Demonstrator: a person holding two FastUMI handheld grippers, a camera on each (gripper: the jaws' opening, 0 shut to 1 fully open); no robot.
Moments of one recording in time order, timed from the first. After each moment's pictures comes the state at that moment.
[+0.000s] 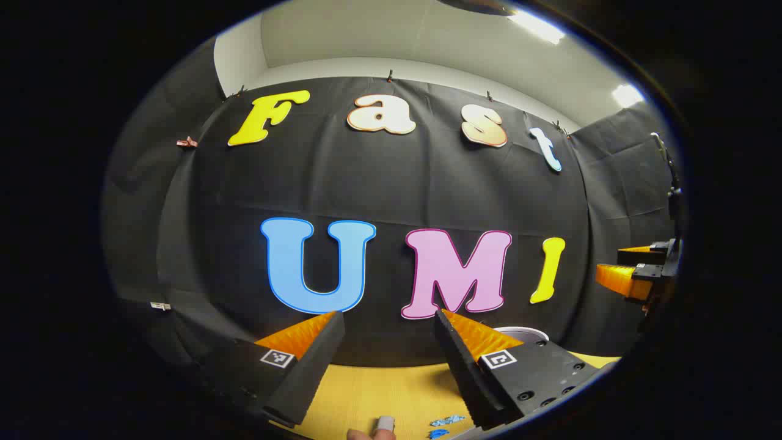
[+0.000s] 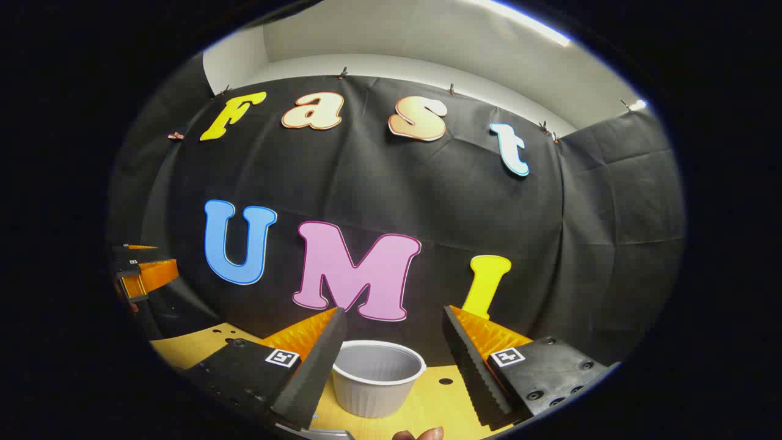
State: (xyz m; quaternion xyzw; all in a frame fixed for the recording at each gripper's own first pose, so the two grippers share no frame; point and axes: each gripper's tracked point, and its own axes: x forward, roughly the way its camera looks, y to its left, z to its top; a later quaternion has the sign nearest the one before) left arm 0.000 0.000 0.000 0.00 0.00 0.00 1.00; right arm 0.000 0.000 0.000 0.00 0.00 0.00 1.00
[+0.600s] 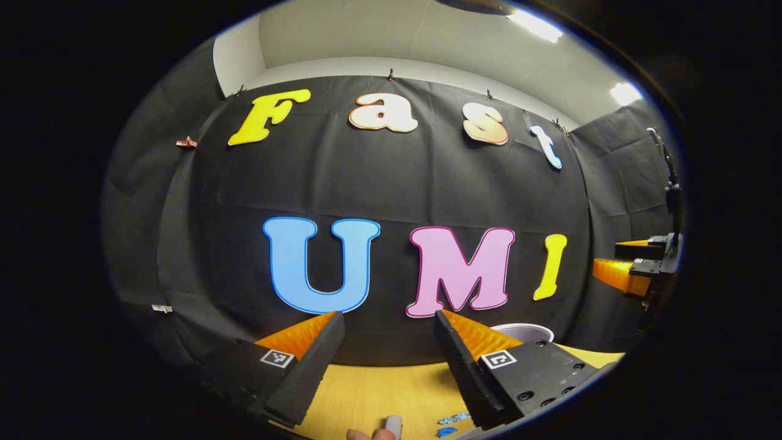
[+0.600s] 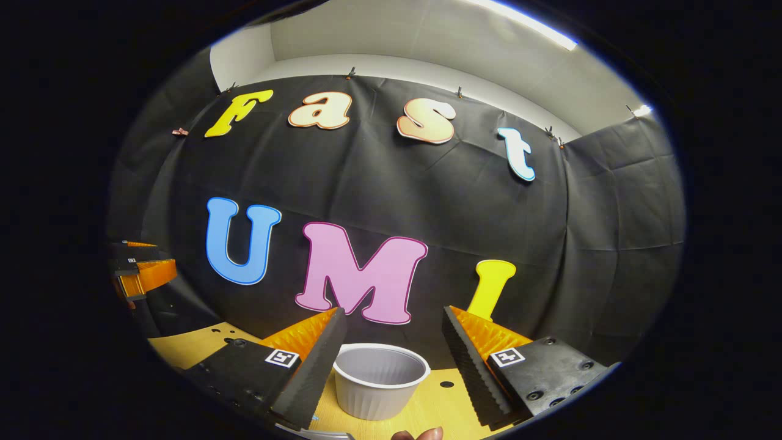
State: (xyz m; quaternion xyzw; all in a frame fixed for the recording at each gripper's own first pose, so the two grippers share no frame) left arm 0.003 0.018 -0.006 0.01 0.01 0.01 1.00; right arm 0.004 0.017 -0.002 -0.01 0.00 0.01 1.00
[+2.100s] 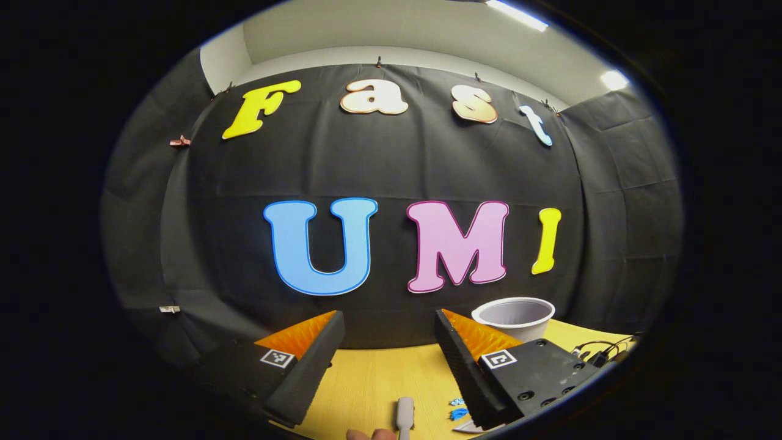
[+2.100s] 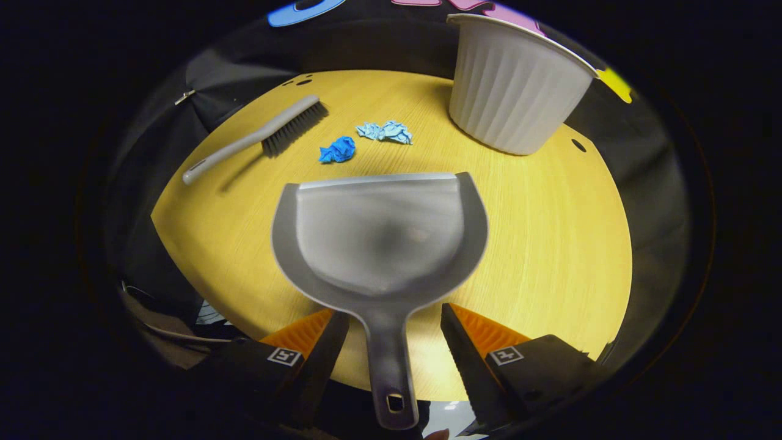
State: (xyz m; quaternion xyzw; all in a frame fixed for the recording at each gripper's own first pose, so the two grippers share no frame) left arm -0.024 0.022 -0.037 0.03 0.05 0.00 1.00; right arm -0.225 0.120 -0.441 -0.05 0.61 0.22 0.76
